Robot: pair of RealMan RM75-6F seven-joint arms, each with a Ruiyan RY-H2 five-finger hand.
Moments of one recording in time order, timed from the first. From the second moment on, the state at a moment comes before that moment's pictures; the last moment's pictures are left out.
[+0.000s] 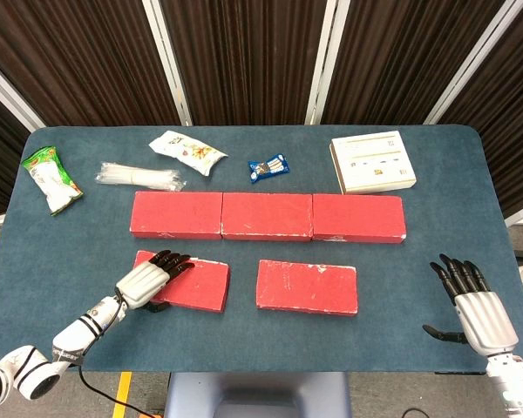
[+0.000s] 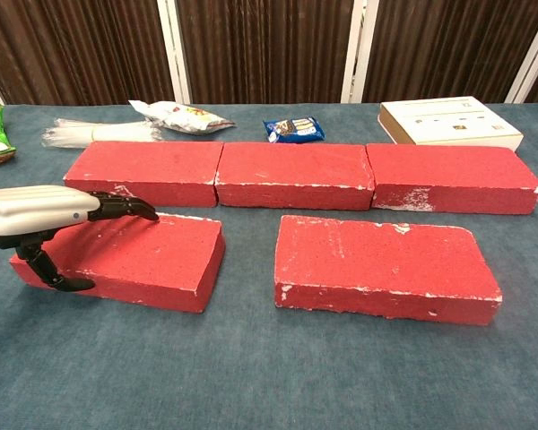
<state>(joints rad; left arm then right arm) -0.68 -1.37 0.03 -1.35 1.61 0.85 -0.13 0.10 -1.08 -0.02 -1.63 -1.59 1.41 -0.05</state>
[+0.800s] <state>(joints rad) -0.71 -1.37 0.03 -1.36 1.56 0.83 -0.12 0.10 -1.08 -0.03 -1.64 -1.60 1.40 -0.05</state>
